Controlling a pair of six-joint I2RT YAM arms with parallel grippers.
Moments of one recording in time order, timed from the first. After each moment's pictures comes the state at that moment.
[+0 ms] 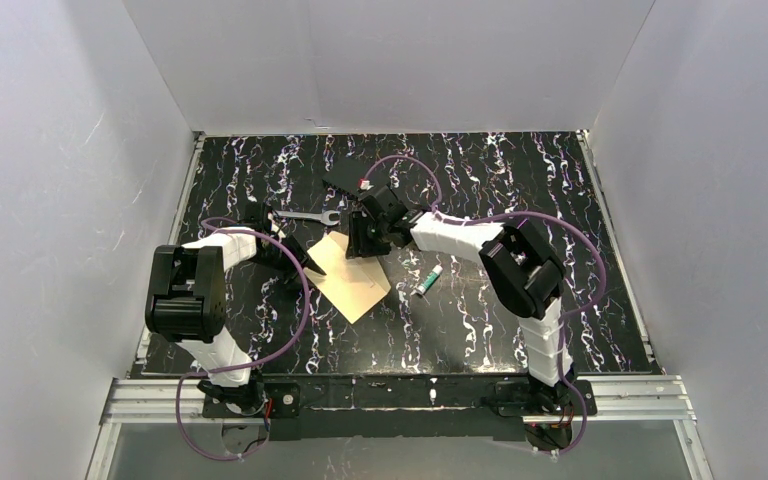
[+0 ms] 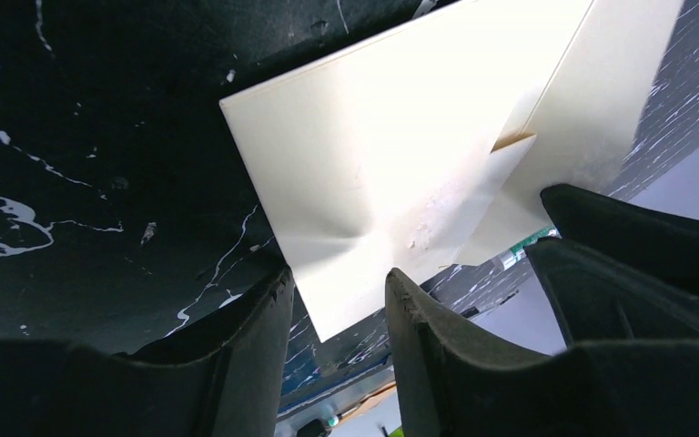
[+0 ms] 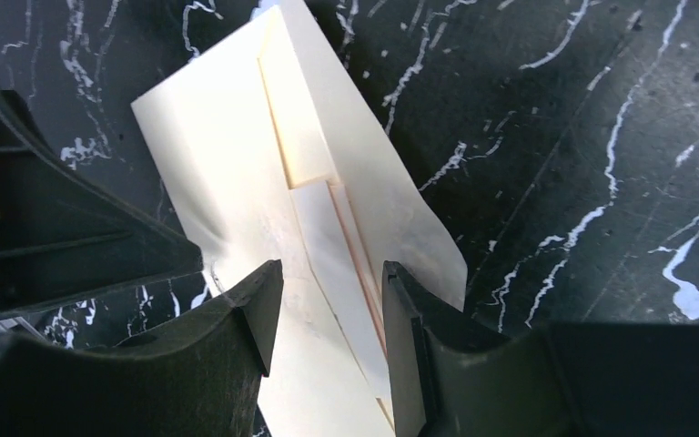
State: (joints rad) left arm -0.05 1.67 0.86 -0.51 0.50 -0.74; right arm 0.85 2.05 1.46 -0.25 -0.14 0.62
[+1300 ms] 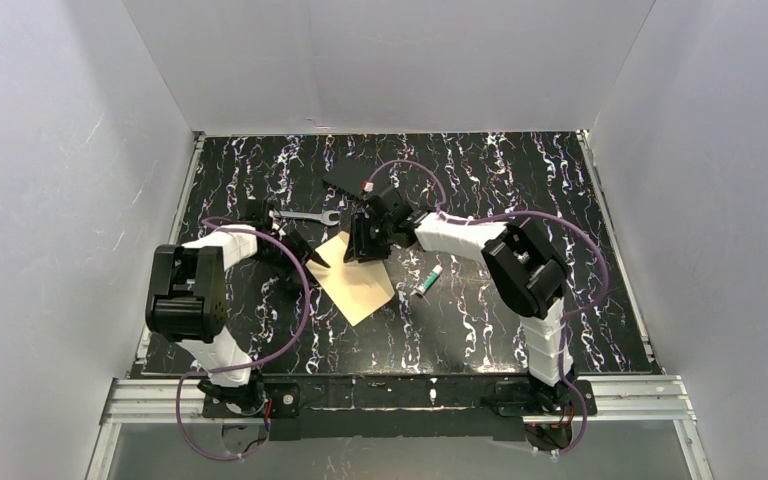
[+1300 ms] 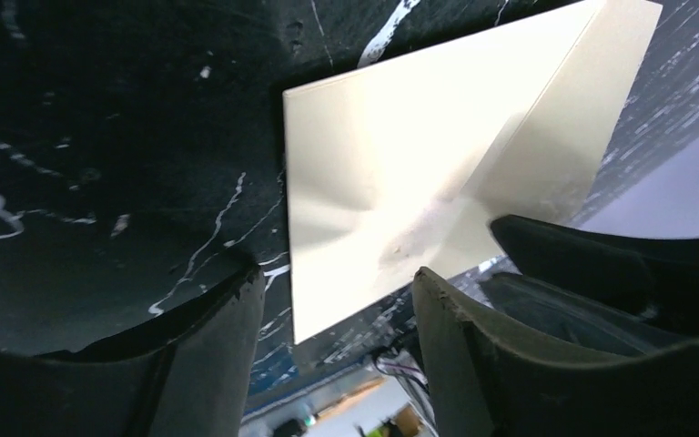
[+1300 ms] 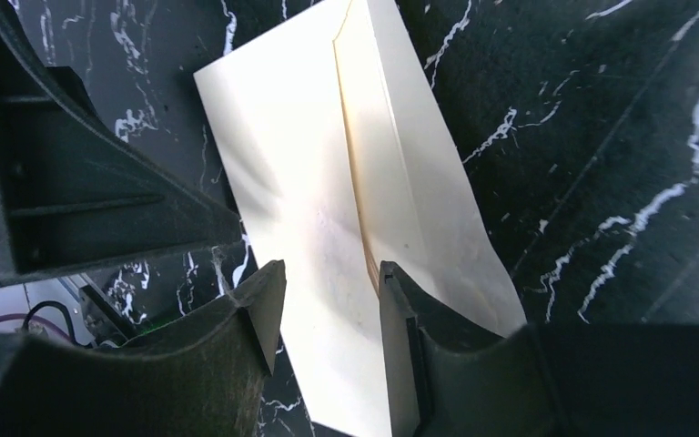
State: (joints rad) left arm -0.06 1.69 0.88 -0.52 0.53 -0.81; right arm 0.83 2.06 1.42 -0.19 -0.28 0.70
